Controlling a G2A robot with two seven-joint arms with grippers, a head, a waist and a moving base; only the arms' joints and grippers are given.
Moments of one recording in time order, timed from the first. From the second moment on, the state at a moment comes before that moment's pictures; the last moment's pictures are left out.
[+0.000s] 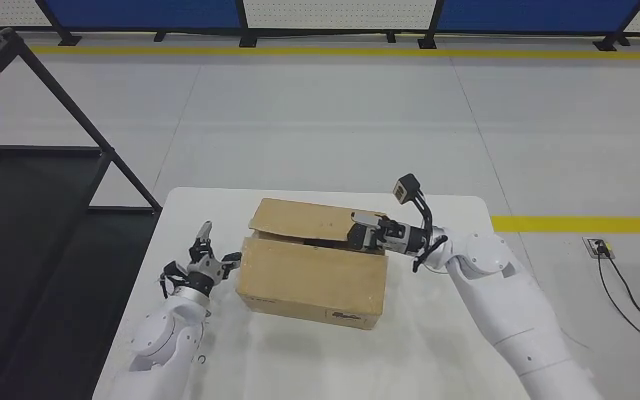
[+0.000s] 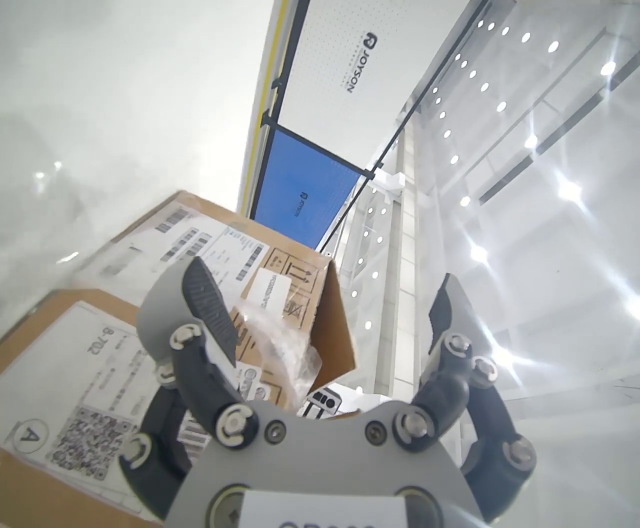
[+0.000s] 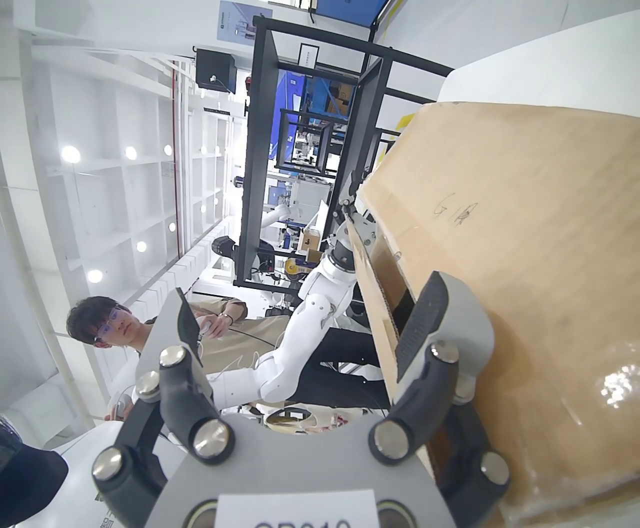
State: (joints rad) left arm 1.09 -1.21 -1.39 -1.39 -0.76 0.05 -0.14; right arm -0.54 -1.25 1.07 -1.05 0.45 -0.27 1.04
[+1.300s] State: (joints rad) left arm 1.13 -1.23 -1.51 -1.38 -0.86 0.10 -0.18; right arm -0.54 -1.26 1.06 -1.02 0.46 -0.27 1.08
